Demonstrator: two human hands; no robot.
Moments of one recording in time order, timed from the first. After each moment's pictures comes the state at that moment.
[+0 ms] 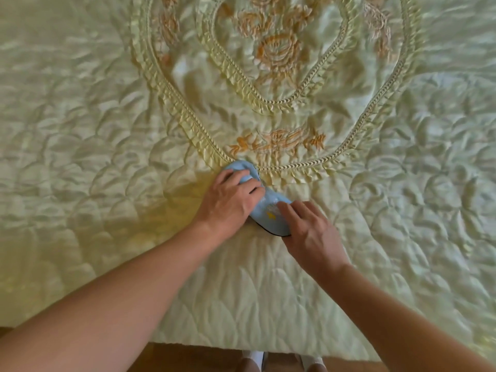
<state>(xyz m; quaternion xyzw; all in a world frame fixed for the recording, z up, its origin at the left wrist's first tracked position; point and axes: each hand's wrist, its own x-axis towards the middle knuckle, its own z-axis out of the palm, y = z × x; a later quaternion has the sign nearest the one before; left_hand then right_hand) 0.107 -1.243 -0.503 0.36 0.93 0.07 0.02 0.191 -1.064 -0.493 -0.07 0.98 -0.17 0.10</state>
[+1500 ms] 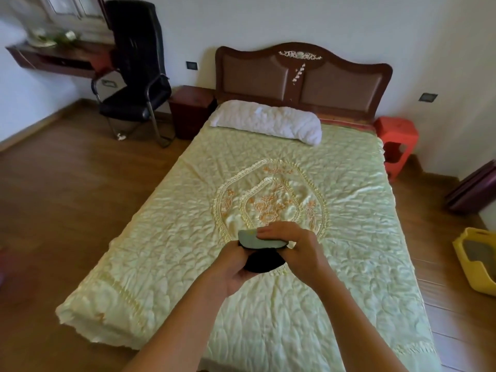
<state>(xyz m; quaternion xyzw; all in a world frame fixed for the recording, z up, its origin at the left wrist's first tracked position) 0.260 -1.212 0.037 -0.23 0.53 0.78 0.25 0.249 -1.048 0.032 -0.17 0.84 -0.52 -0.03</state>
